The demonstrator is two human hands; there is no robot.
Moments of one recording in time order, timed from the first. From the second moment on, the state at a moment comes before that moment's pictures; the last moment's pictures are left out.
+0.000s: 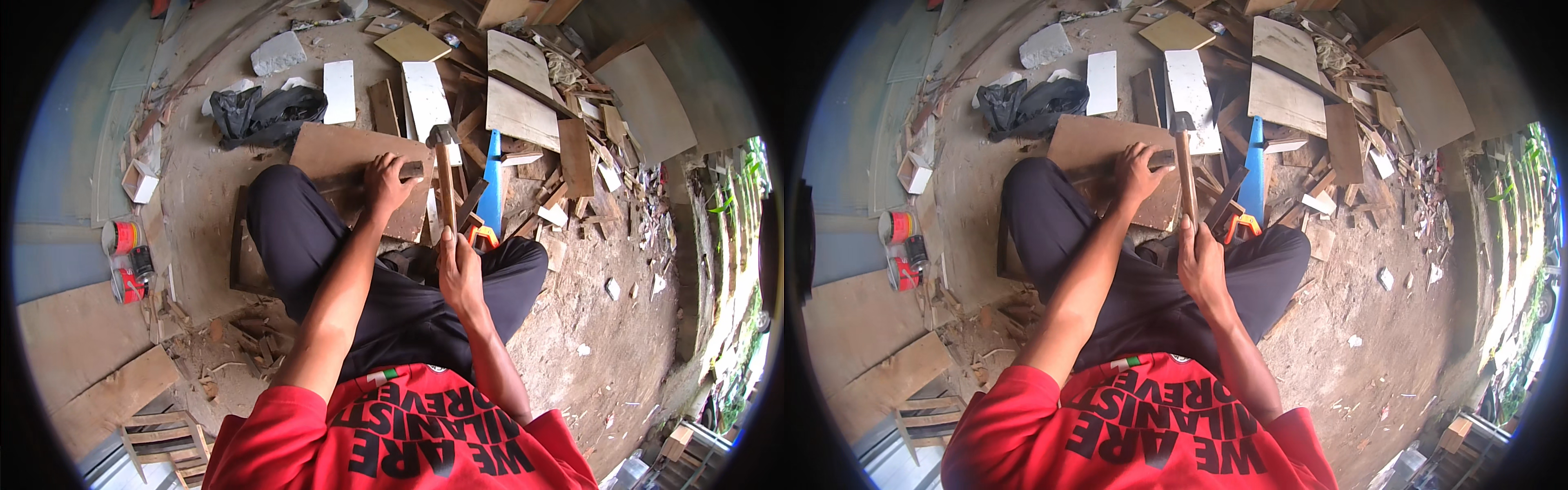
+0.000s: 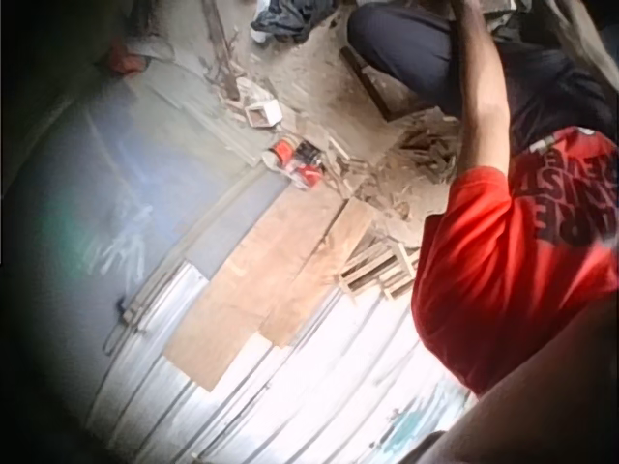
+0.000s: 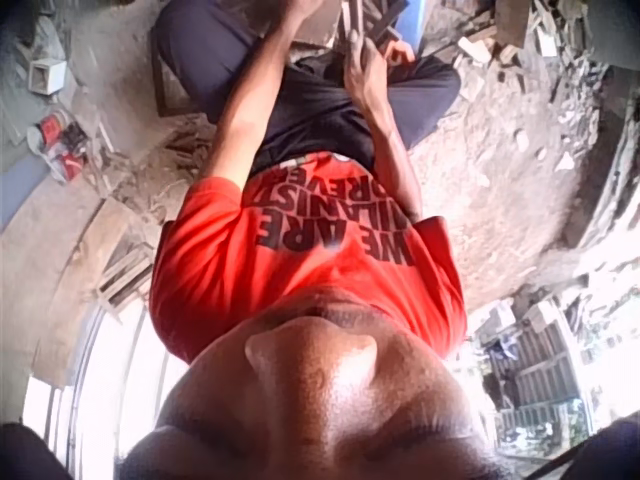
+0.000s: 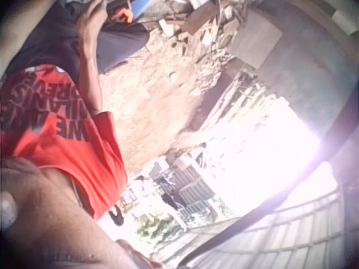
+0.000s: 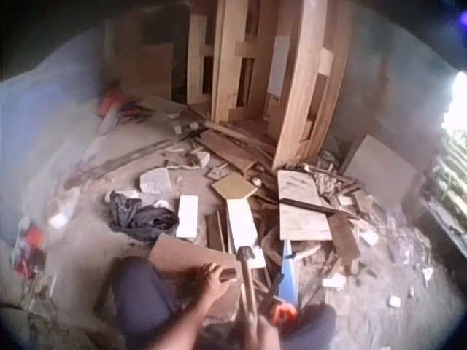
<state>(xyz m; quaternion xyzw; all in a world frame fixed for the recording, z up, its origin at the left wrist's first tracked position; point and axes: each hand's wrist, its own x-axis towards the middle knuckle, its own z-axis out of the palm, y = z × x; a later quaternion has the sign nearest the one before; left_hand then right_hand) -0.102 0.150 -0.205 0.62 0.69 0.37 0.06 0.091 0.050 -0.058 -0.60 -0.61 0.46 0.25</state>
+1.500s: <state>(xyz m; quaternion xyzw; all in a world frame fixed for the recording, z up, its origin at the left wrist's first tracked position) -0.099 0.153 -0.197 0.64 0.68 0.36 0.03 0.093 0.056 -0.061 -0.54 -0.66 0.43 0.30</state>
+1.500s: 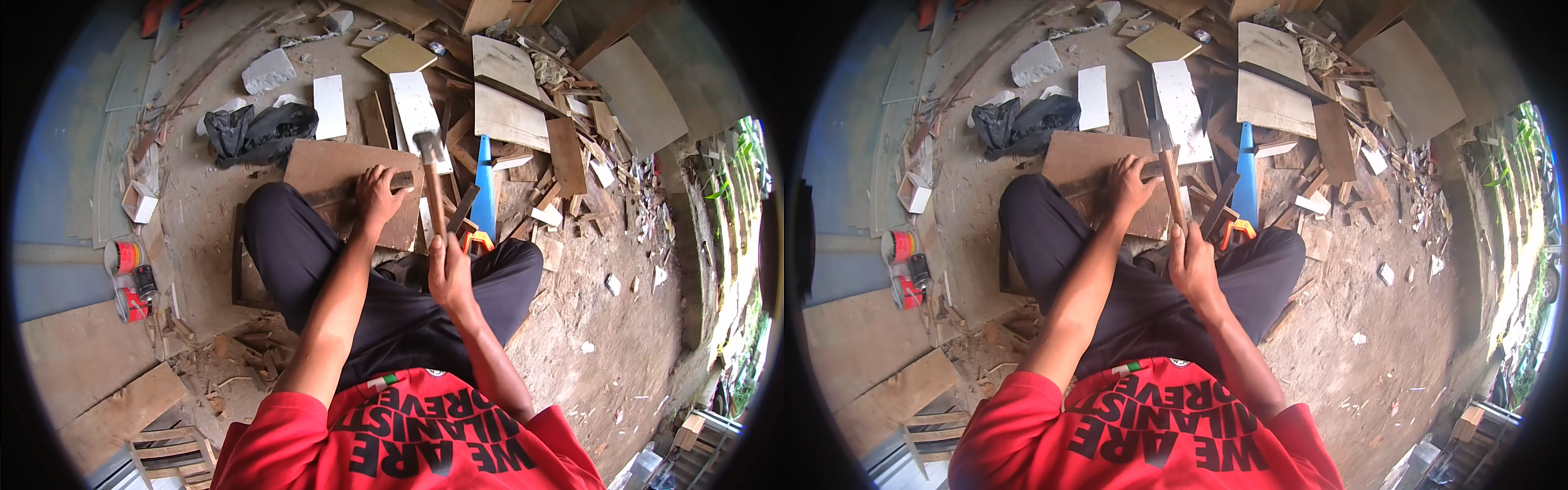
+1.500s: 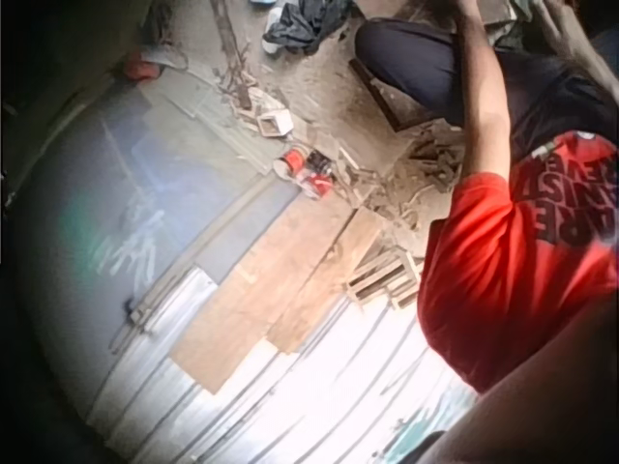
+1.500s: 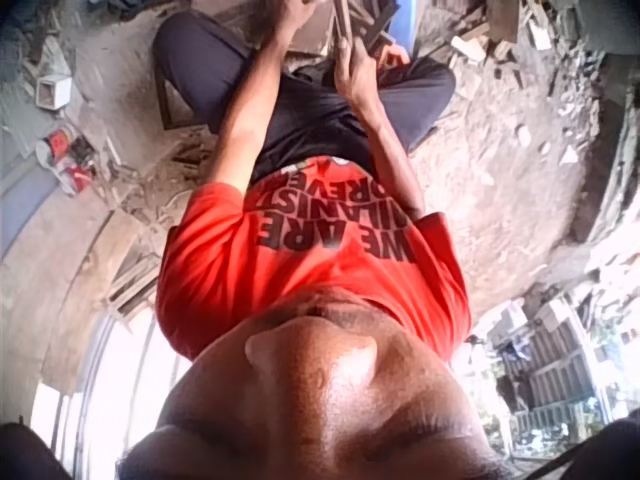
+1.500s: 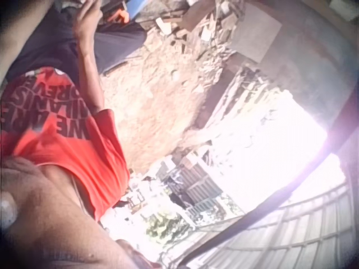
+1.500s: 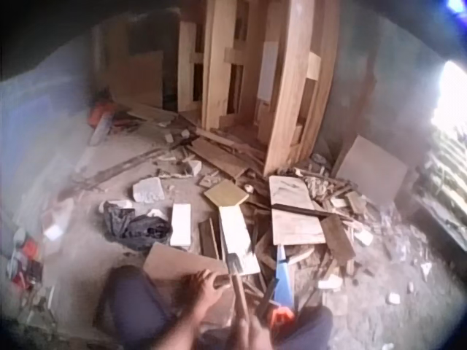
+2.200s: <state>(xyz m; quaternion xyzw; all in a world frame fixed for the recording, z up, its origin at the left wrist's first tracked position) -0.101 0.155 -0.200 0.63 0.69 0.36 0.03 0.079 0.055 -0.043 -0.53 -0.63 0.45 0.35</state>
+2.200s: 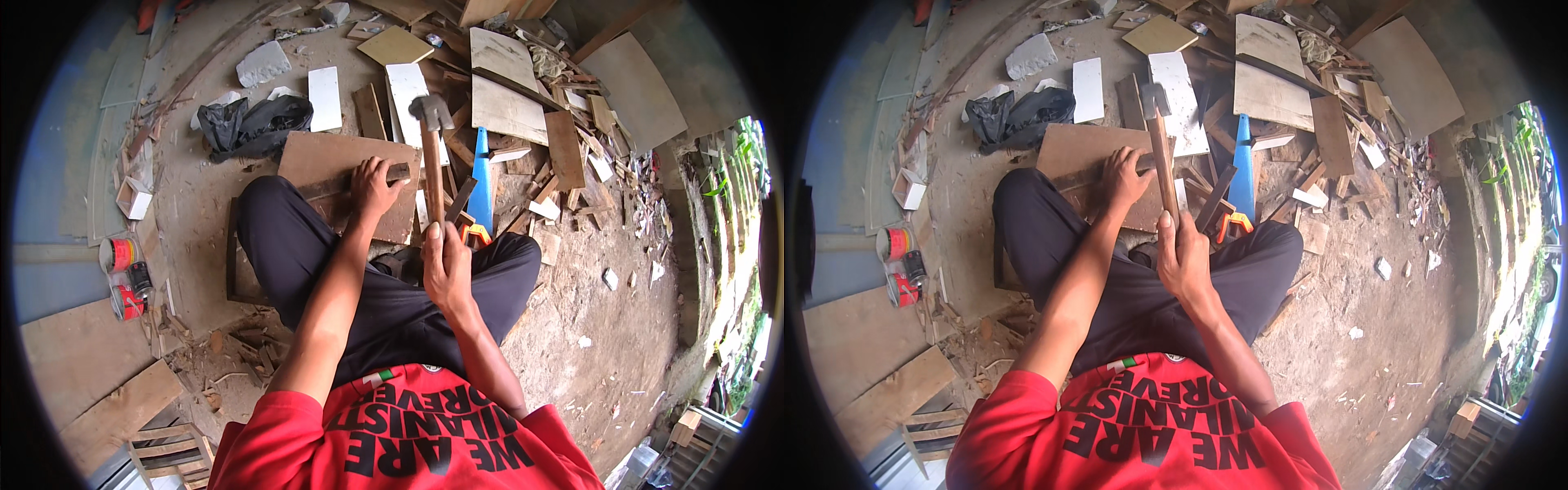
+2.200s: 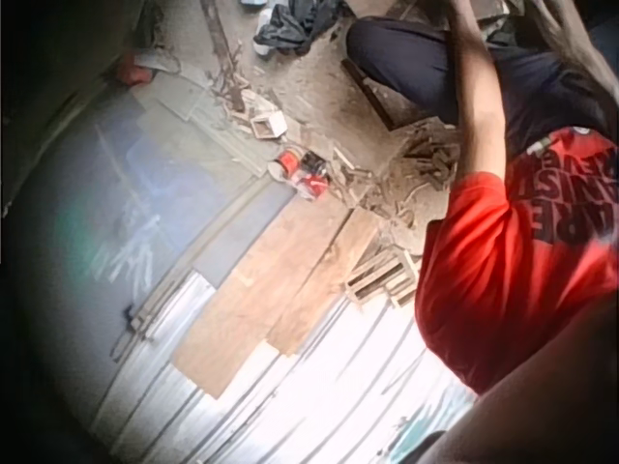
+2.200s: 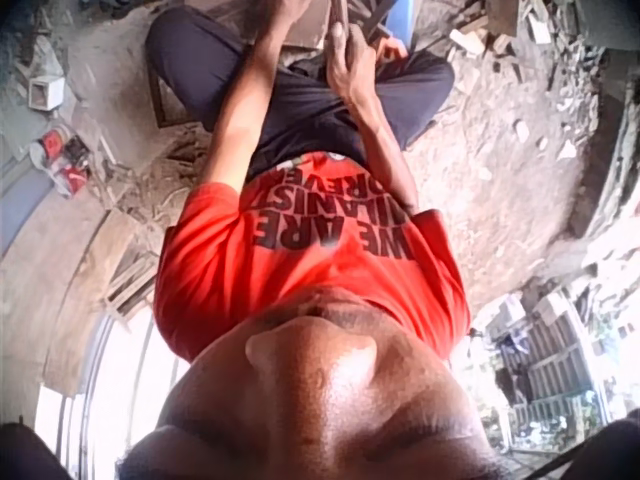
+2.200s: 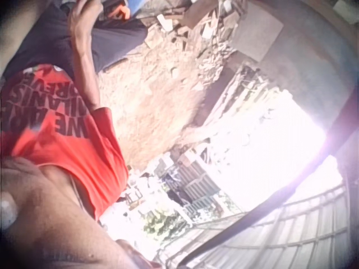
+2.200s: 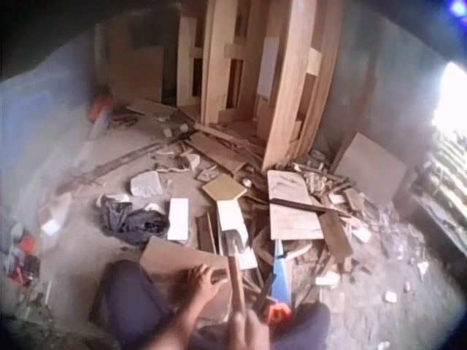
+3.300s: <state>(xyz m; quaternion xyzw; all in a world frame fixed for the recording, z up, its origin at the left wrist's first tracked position) -0.096 0.157 -0.195 0.64 0.68 0.37 0.01 0.108 0.059 -0.108 -0.59 -0.66 0.43 0.19</state>
